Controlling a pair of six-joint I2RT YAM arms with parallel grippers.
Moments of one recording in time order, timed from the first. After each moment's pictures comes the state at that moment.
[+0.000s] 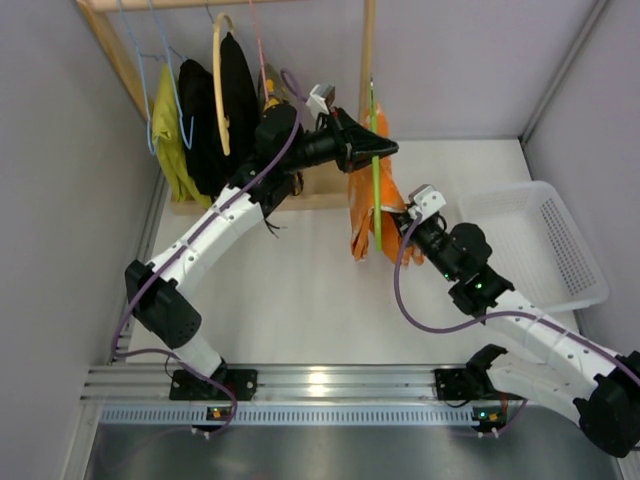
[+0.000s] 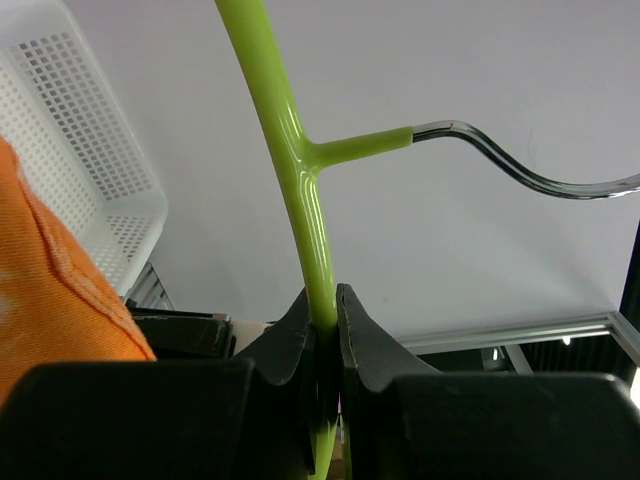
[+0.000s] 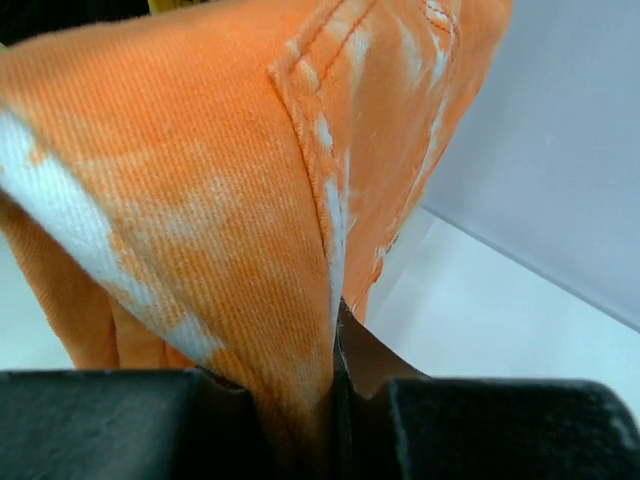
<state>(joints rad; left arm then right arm) -0.62 1.65 1.69 0.06 0.62 -1.43 0.63 0.95 0.59 0.43 0.05 -0.22</state>
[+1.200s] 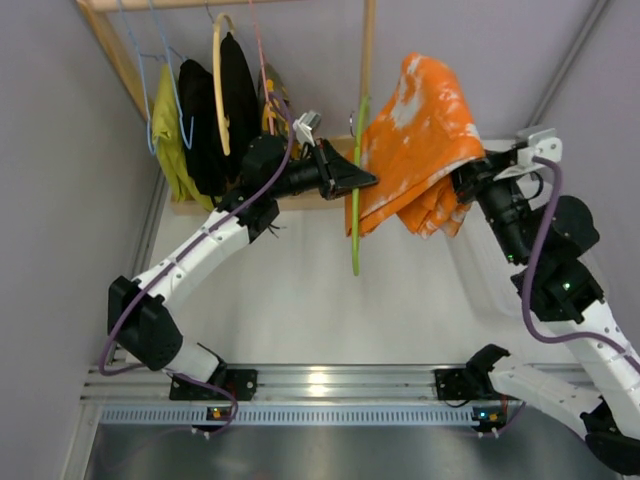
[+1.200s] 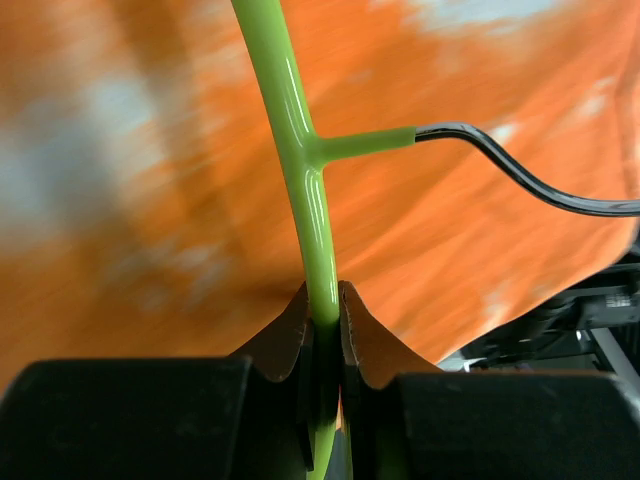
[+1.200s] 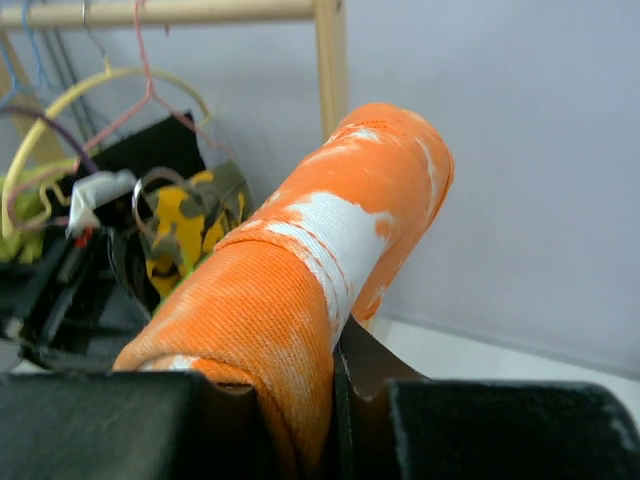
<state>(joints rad) -0.58 1.49 1.36 0.17 0.67 -1.24 0.62 0.83 1.19 -0.07 0.22 -0.02</state>
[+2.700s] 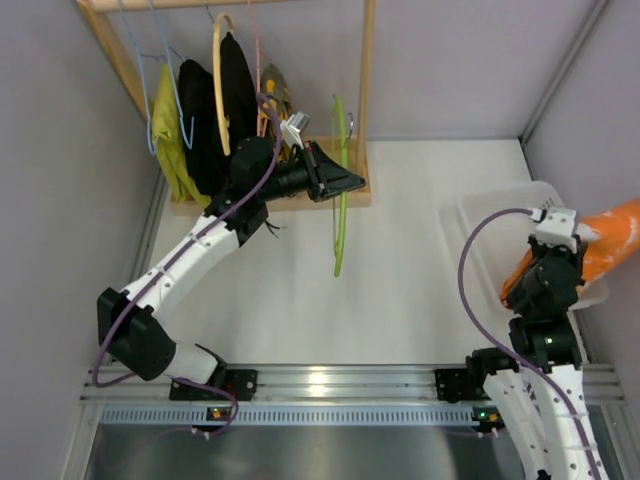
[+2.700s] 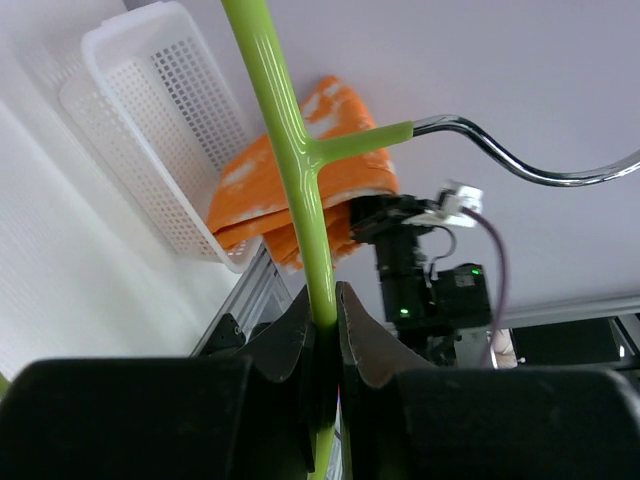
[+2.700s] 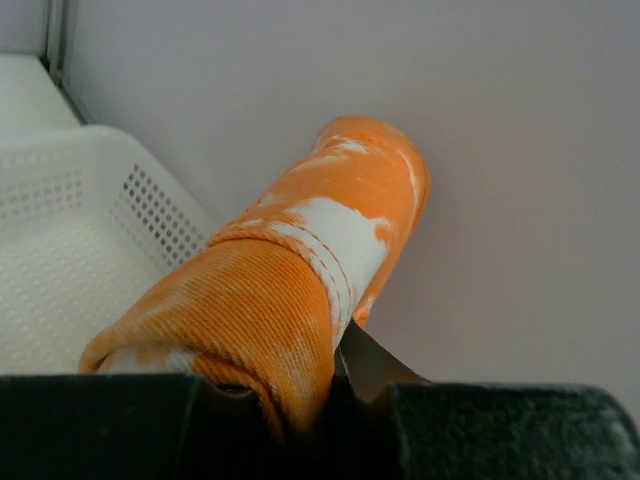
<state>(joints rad) -0.55 1.43 1.32 0.09 0.66 -1.15 0.10 0.40 0.70 -0.21 0.87 -0.56</state>
